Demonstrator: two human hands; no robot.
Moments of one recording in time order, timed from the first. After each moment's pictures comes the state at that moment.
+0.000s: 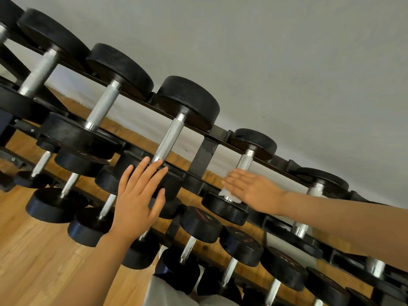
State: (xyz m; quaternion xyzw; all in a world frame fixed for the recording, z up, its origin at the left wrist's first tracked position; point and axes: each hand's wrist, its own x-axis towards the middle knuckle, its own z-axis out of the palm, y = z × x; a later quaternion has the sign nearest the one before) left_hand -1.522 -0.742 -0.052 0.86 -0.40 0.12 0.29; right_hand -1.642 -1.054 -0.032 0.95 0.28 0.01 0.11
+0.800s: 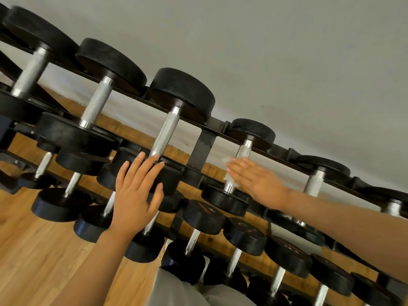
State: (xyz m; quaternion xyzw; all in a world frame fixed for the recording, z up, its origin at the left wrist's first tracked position) left_hand -1.523 -0.743 -0.051 0.87 -0.39 0.12 0.28; right_hand -1.662 -1.060 -0.052 0.98 0.17 0.06 0.03
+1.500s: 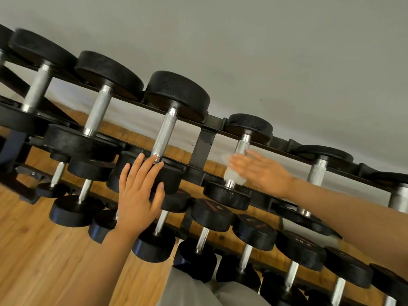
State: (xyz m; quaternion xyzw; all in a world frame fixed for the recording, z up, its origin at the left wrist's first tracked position) left_hand -1.525 -0.742 -0.047 0.87 -0.39 0.11 0.26; right_hand -1.661 -1.082 -0.061 0.98 0.19 0.07 0.01
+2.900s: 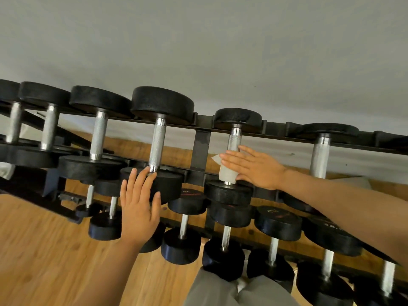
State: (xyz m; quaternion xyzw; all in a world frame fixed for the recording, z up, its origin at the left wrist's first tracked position) left_hand -1.524 -0.738 -0.044 0.89 -0.39 0.07 0.20; right_hand -1.655 -1.078 -0.104 0.98 0.16 0.14 0.01
